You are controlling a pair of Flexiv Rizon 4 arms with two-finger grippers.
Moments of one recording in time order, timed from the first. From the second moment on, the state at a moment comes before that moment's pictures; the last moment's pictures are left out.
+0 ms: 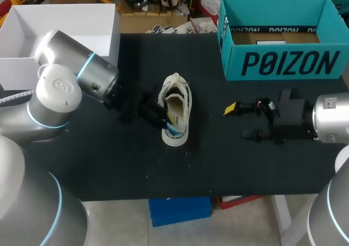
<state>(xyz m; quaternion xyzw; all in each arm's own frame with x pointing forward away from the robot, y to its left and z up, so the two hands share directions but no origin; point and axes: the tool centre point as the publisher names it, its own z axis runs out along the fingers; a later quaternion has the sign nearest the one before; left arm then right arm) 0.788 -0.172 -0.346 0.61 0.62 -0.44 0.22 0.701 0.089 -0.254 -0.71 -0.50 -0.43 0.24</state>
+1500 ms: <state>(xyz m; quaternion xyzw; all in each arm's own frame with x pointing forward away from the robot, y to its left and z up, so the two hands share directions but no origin) 0.824 -0.175 -0.369 0.60 0.66 -0.40 0.22 0.701 0.089 -0.254 -0.71 -0.50 -0.43 0.24</state>
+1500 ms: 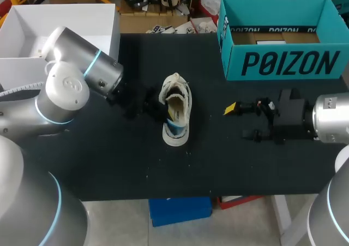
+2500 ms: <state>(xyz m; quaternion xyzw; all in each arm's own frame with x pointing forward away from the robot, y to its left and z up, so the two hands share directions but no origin) 0.818 -0.182 -0.391 0.61 0.67 -0.39 0.17 0.701 0.089 -0.254 -0.71 -0.50 -0.43 0.24</state>
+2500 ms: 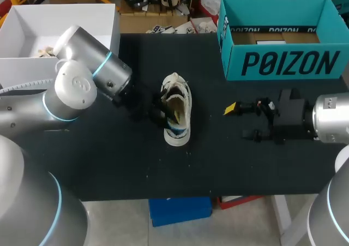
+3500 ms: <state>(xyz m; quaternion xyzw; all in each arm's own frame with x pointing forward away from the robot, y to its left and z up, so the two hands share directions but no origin) 0.816 -0.161 -0.351 0.69 0.64 -0.29 0.14 0.701 0.089 -0.254 -0.71 -0.50 -0.43 0.24</state>
